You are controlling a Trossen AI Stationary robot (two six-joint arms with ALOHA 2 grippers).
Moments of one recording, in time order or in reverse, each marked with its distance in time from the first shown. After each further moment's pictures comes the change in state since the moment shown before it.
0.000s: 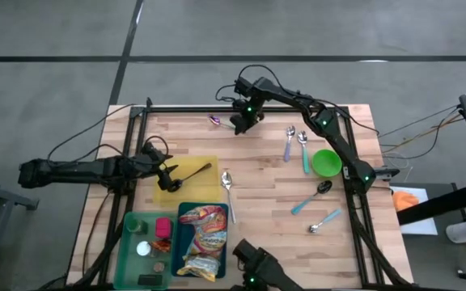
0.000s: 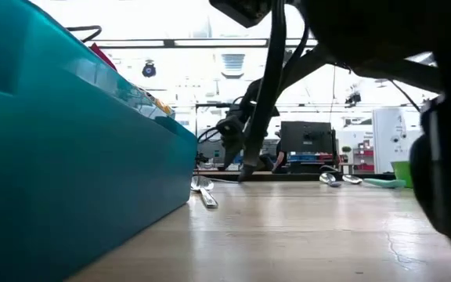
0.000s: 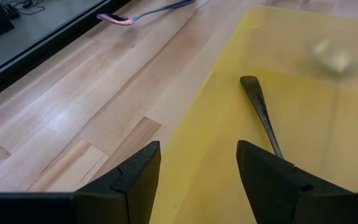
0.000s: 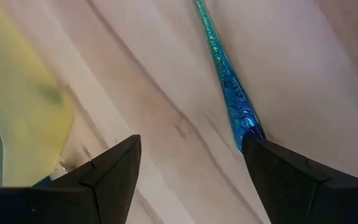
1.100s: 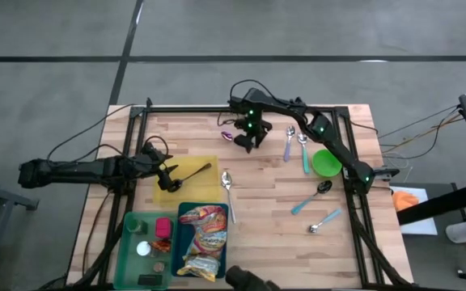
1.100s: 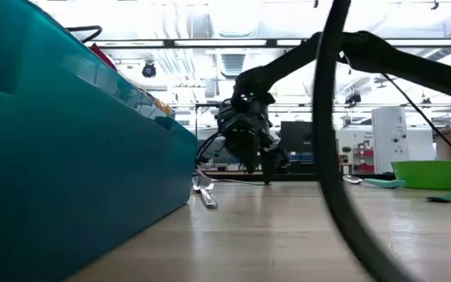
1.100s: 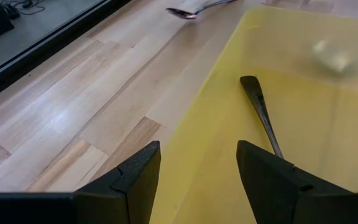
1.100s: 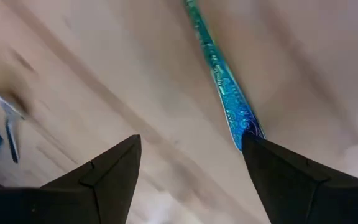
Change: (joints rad) left arm 0.000 0.000 0.000 -0.001 0.001 0.000; right arm 0.133 -0.012 -0.023 -0.314 0.187 -0.011
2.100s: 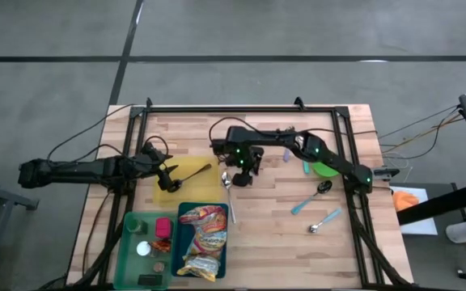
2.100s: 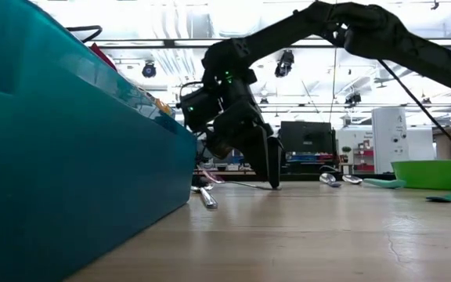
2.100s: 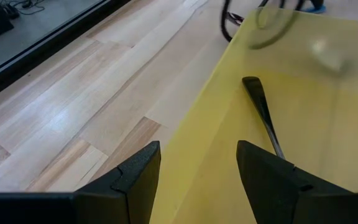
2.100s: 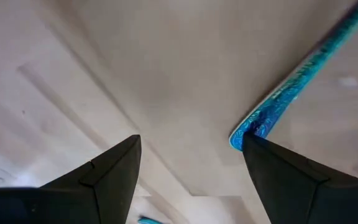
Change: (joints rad) left arm 0.000 0.000 0.000 0.000 0.000 0.000; right arm 0.337 -0.003 -0.018 -0.093 0.119 0.023
